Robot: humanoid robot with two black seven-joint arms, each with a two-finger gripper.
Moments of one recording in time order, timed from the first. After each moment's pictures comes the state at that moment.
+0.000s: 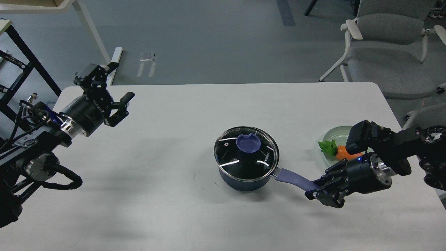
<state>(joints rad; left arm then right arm) -0.48 0.67 -0.74 -1.23 0.39 -0.26 -0.35 1.32 -0.90 -0.43 1.57 -1.72 0.29 0.49</state>
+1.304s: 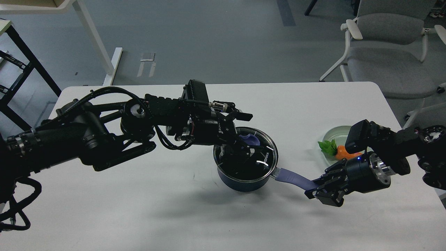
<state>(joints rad) -1.09 0.30 -0.13 -1.18 2.00 -0.04 -0.49 1.32 -0.90 -0.43 1.56 -1.71 0.29 0.49</state>
